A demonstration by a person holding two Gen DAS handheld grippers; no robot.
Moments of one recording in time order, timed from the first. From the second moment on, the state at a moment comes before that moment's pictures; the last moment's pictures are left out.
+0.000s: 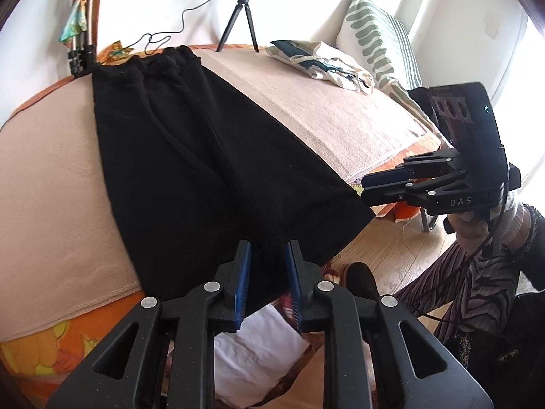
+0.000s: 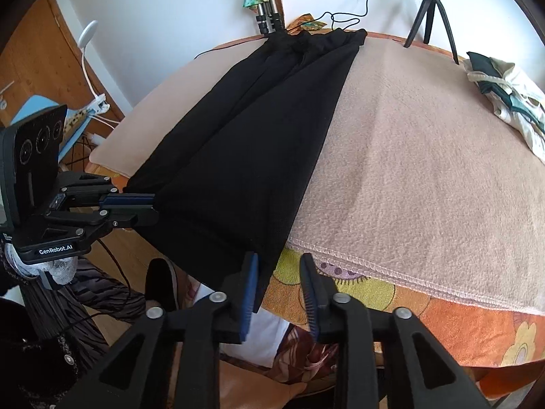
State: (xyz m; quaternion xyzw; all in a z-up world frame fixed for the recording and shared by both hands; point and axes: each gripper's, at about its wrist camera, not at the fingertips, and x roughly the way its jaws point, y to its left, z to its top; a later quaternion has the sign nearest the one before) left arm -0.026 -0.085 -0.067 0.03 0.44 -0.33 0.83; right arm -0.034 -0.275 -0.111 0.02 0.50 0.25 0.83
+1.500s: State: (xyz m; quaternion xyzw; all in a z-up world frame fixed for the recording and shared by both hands) left arm -0.037 -0.041 -0.085 -0.02 0.49 -0.28 0.82; right arm -0.035 -0.277 -0.116 0.03 0.51 0.23 0.83
